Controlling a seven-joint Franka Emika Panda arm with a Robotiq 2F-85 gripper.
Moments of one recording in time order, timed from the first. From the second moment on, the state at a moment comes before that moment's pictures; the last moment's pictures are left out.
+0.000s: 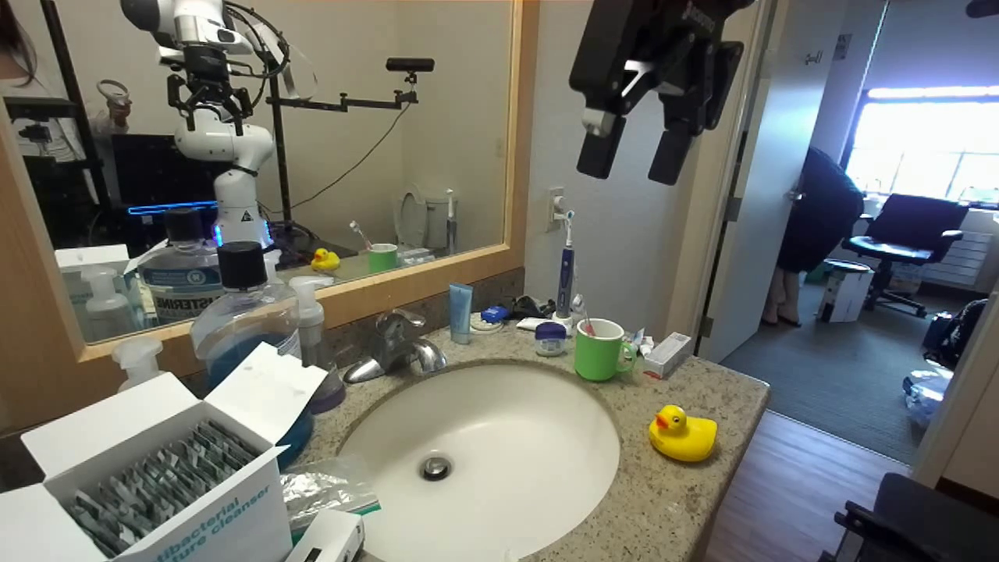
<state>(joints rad) 0.15 -0.56 0.20 -2.41 0.14 2.05 0.30</state>
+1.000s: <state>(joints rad) 0.04 -0.42 0.10 -2.41 0.10 2.05 0.29</state>
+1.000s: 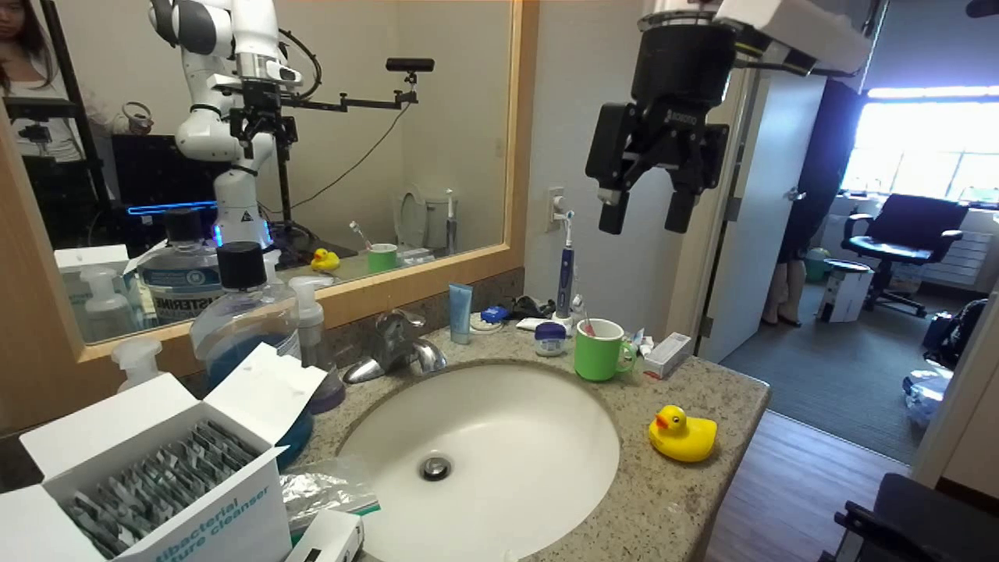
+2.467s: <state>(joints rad) -0.01 -0.23 0.03 -2.40 -0.01 2.05 0.26</state>
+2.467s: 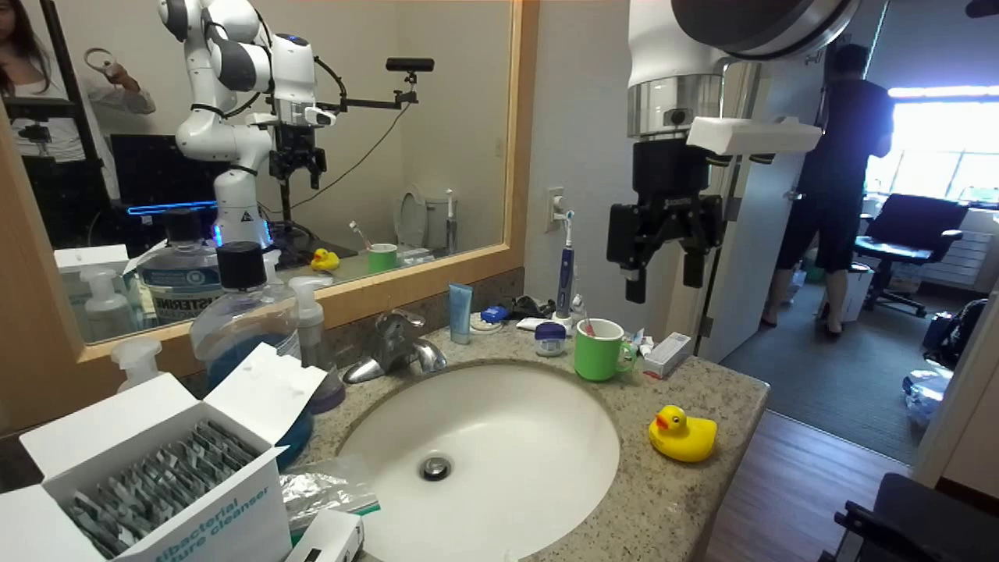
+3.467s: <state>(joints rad) 0.03 -0.18 0.04 -2.32 0.18 2.05 0.26</state>
